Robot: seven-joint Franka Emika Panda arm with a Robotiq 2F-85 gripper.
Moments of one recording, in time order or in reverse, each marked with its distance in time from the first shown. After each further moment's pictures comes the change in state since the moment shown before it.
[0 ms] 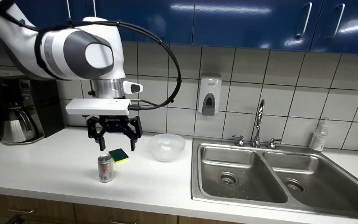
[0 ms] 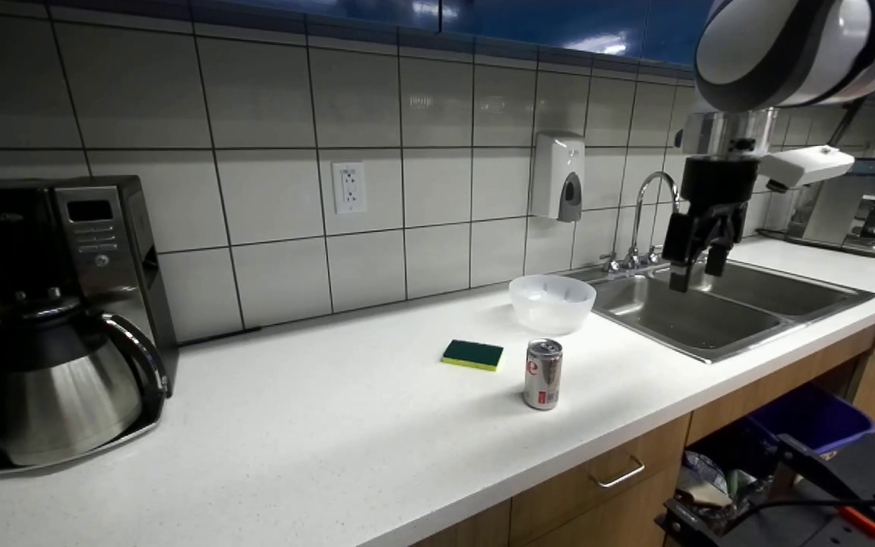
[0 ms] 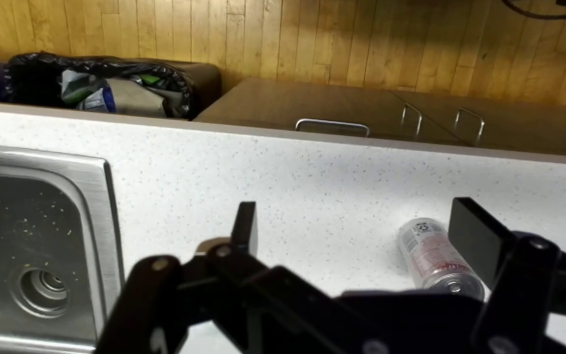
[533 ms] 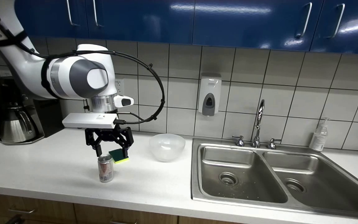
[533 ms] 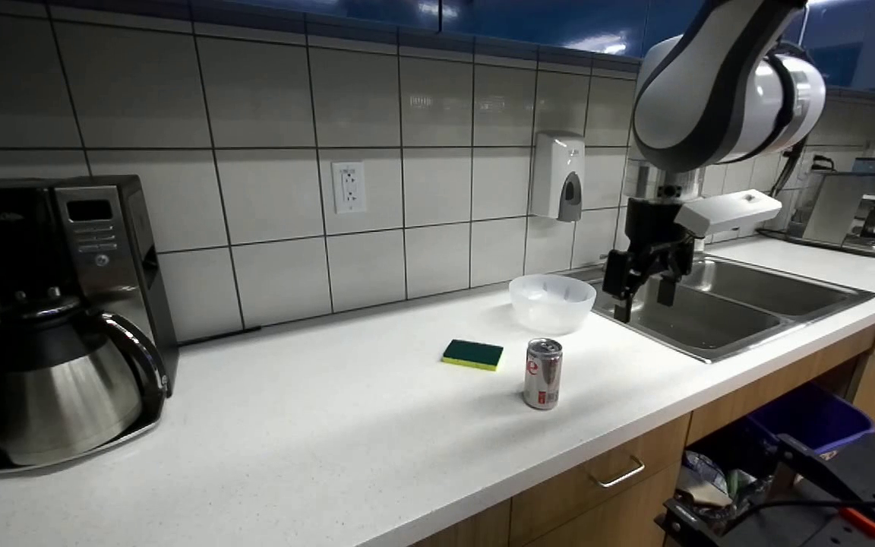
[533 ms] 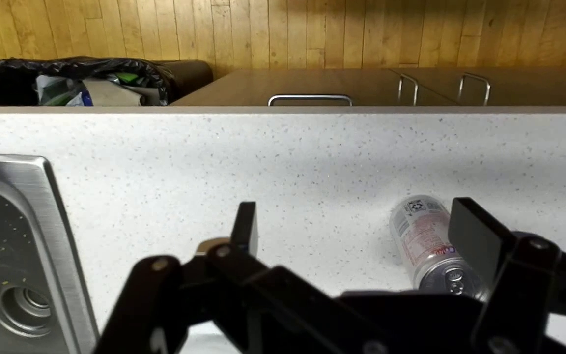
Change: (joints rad) arm 0.022 0.233 0.126 0.055 0.031 0.171 0.222
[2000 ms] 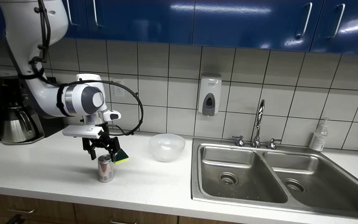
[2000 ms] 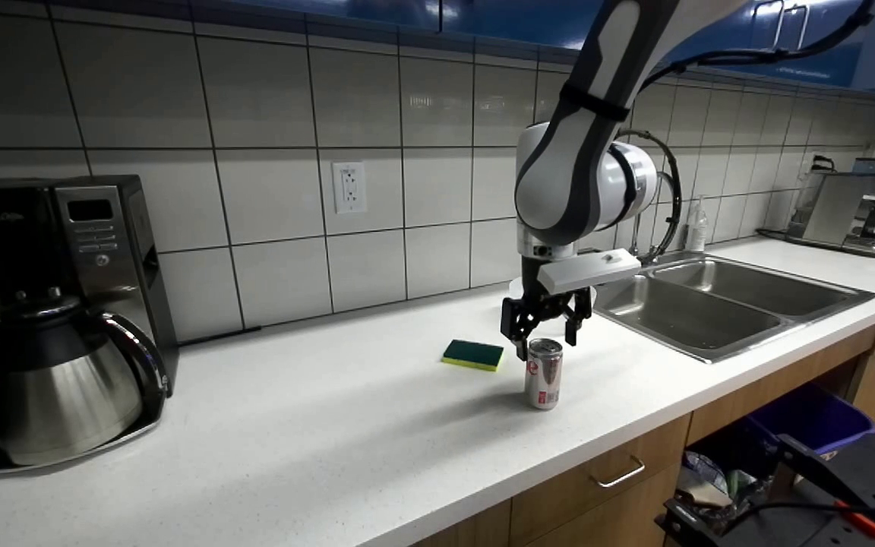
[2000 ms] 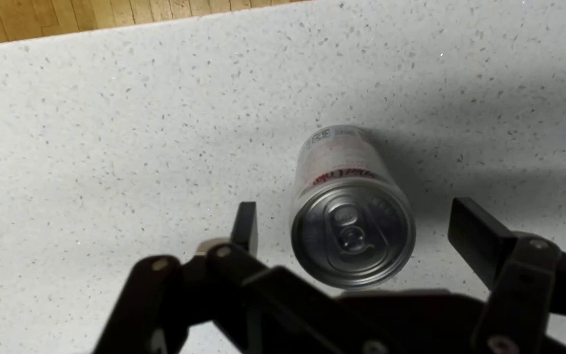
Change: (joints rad) arm 0.172 0.435 0.060 0.320 0.013 0.061 0.335
